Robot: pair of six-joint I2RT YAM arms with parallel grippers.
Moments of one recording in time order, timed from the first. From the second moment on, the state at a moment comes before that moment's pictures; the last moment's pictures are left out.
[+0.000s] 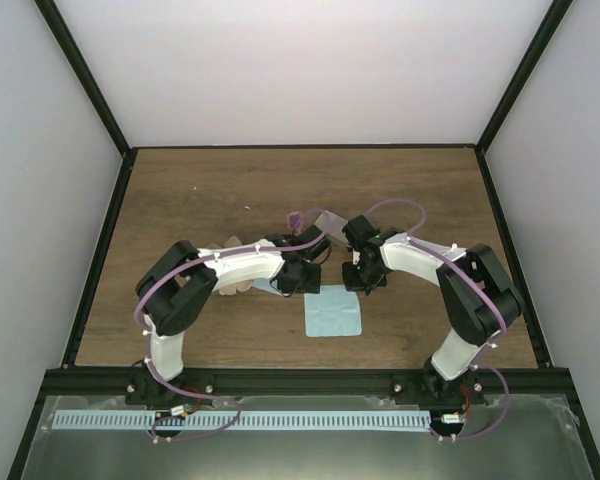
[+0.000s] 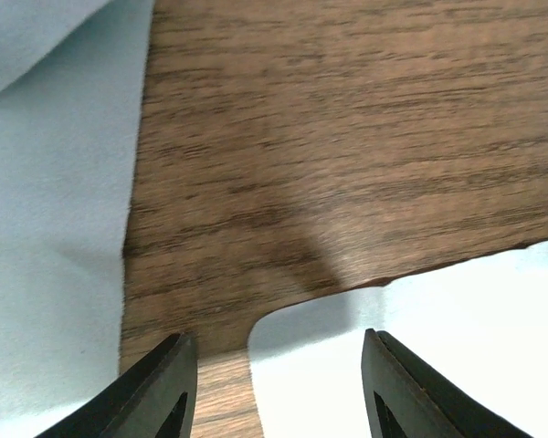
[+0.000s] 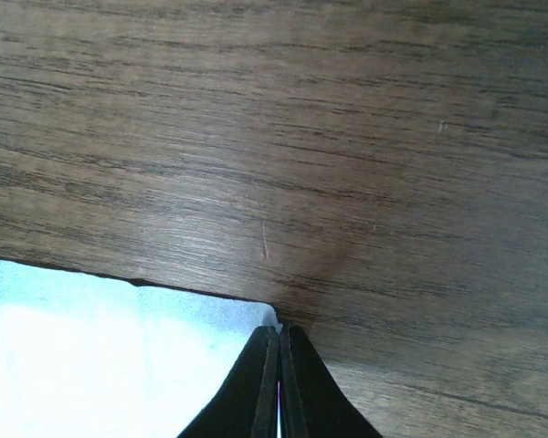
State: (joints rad) left arm -0.88 1.92 1.25 -0.61 0.05 -0.79; right arm 0.54 1.67 0.94 -0.67 -0.11 0.42
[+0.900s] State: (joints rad) left arm -0.88 1.93 1.25 -0.62 0.05 -0.75; right arm 0.54 1.66 0.93 -0.66 -0.12 0.42
